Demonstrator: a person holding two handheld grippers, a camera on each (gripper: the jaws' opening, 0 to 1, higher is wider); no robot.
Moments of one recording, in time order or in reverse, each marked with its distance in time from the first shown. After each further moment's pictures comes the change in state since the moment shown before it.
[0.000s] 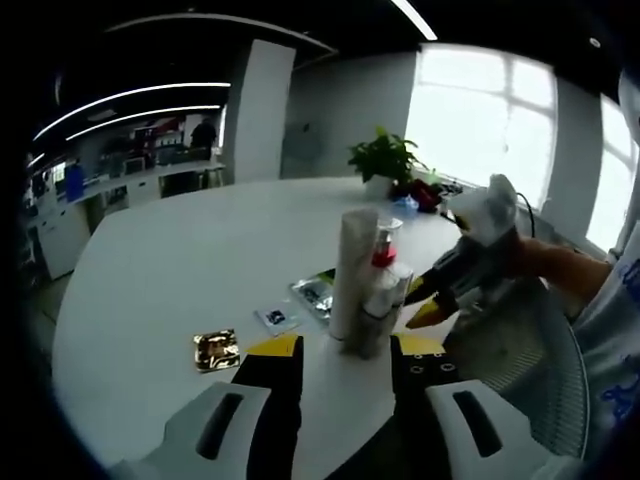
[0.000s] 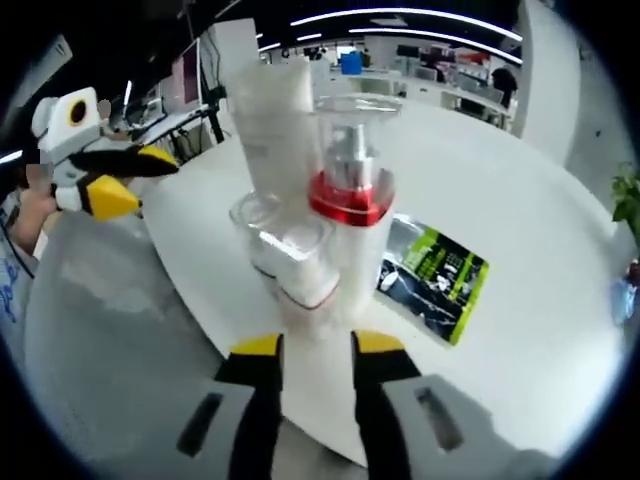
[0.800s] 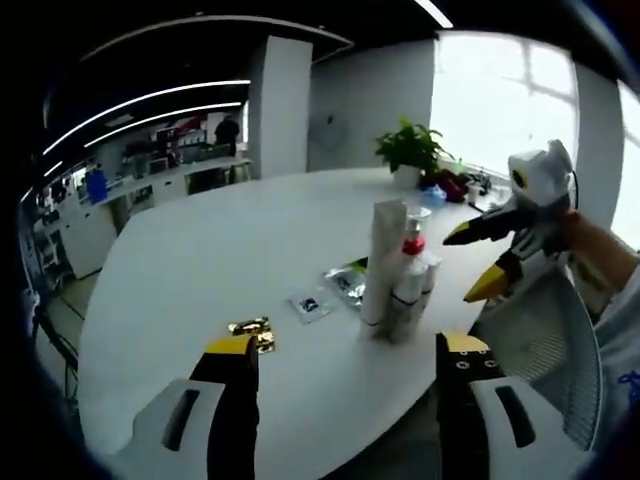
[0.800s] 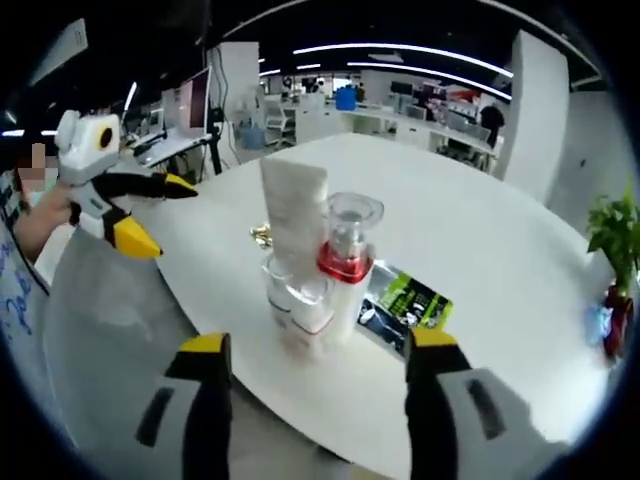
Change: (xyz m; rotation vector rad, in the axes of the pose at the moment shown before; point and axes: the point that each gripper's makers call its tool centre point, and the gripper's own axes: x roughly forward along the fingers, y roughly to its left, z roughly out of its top) left arm -0.017 0.021 -0.006 0.021 0.037 0.135; right arm -0.045 0.003 0.035 -0.067 -0.140 -0.086
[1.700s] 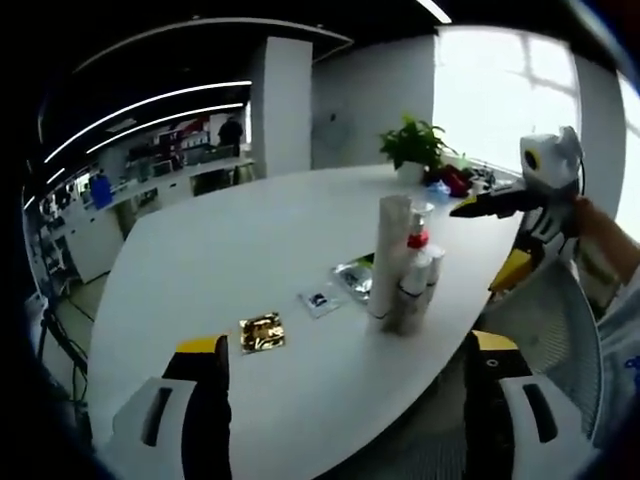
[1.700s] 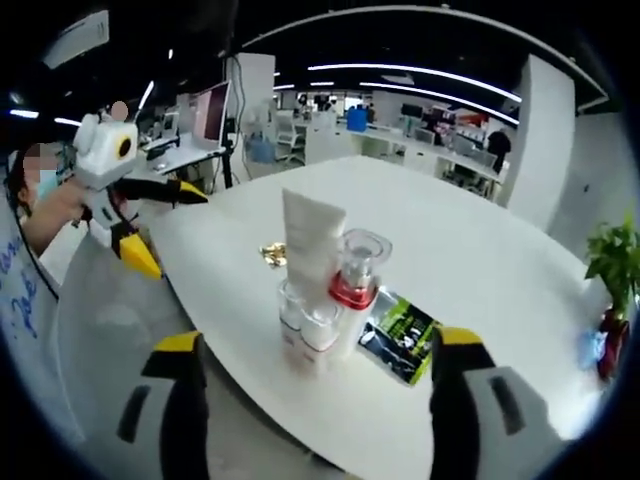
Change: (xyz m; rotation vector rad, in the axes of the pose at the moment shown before) left arm -0.010 0.007 -0.002 0.025 0.006 0.026; right arm -0.011 0.005 0.020 -0.066 -0.082 0.008
